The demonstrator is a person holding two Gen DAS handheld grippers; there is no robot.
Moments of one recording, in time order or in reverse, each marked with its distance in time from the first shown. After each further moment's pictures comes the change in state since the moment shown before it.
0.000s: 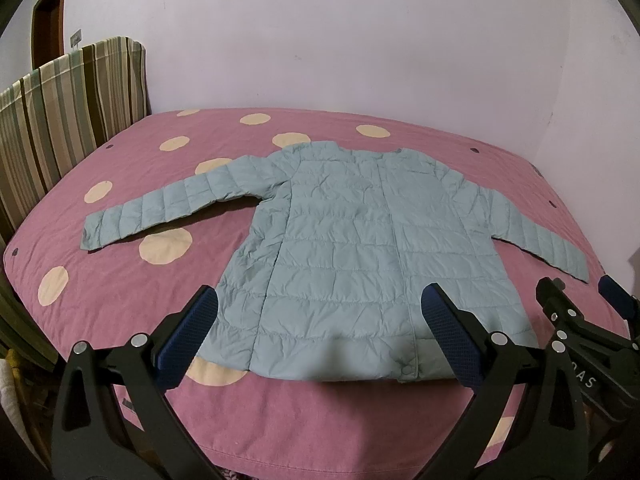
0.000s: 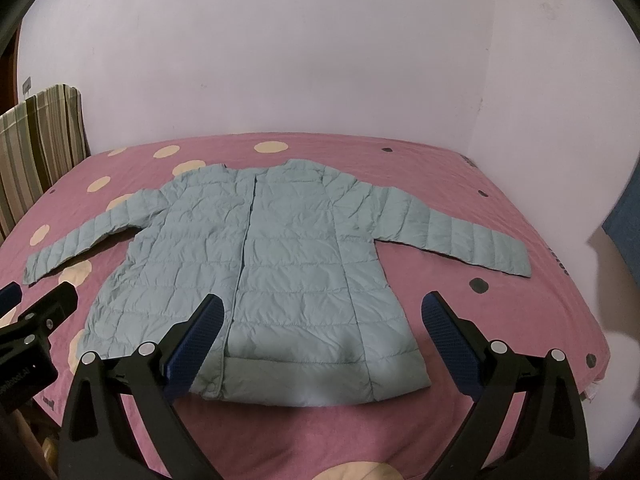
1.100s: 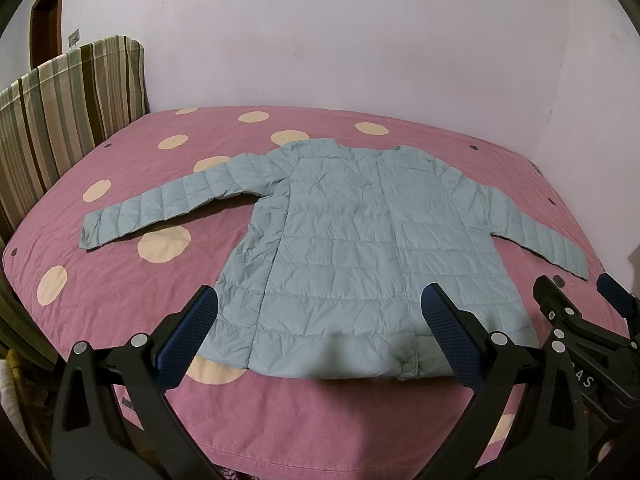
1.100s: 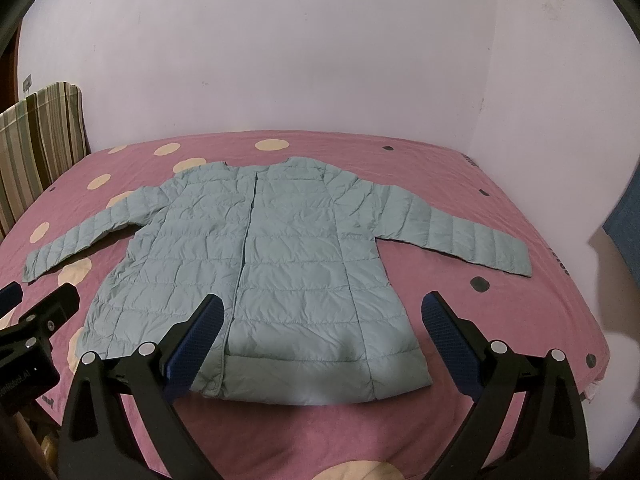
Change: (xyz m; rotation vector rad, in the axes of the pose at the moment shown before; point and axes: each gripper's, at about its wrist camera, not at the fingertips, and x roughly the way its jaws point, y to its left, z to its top) left arm 0.003 0.000 -0.003 0.001 0.006 0.000; right arm 0.000 0.003 0.003 -0.002 0.005 -0.002
